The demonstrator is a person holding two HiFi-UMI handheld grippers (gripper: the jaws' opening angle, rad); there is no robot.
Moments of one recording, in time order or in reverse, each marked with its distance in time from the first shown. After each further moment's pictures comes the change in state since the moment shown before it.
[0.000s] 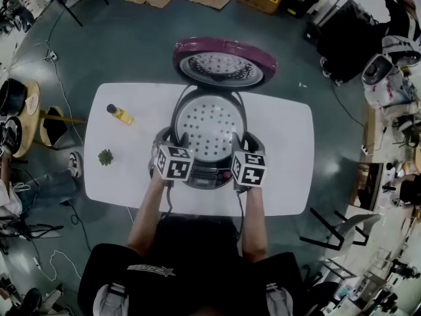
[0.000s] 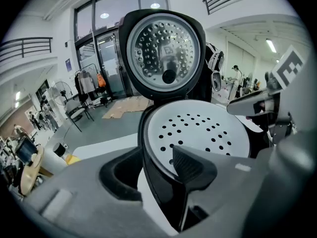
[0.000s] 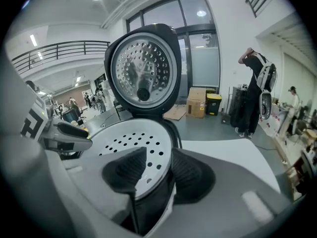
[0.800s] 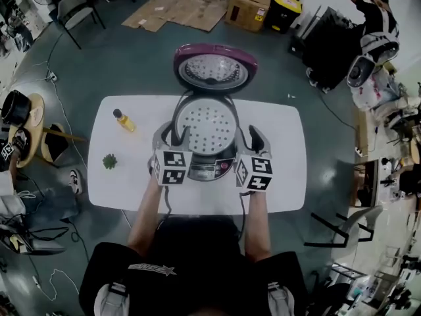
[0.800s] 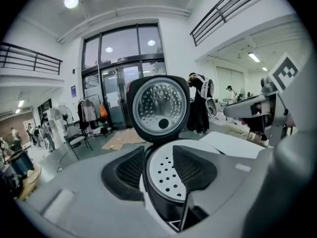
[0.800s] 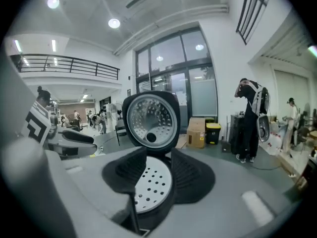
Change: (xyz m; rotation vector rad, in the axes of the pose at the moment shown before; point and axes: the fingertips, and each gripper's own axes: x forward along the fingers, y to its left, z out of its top) left arm -0.092 -0.004 0.061 0.040 -0.376 0.021; right arm -0.103 0.014 0.068 -0.047 -0.362 -0.011
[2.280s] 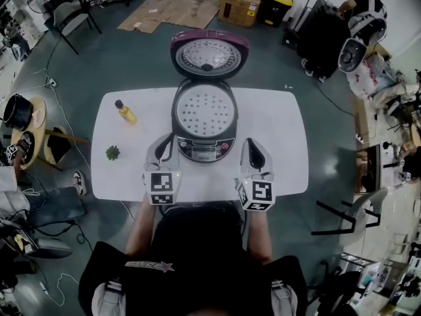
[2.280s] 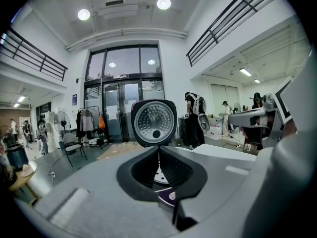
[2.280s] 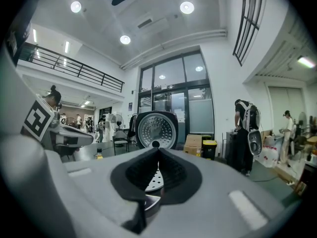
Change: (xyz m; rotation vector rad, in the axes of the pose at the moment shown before) left arm -0.106 -0.019 -0.009 -0.021 -0.225 -0.029; right arm -0.121 0.025 -0.014 -0.073 -0.217 -0.042
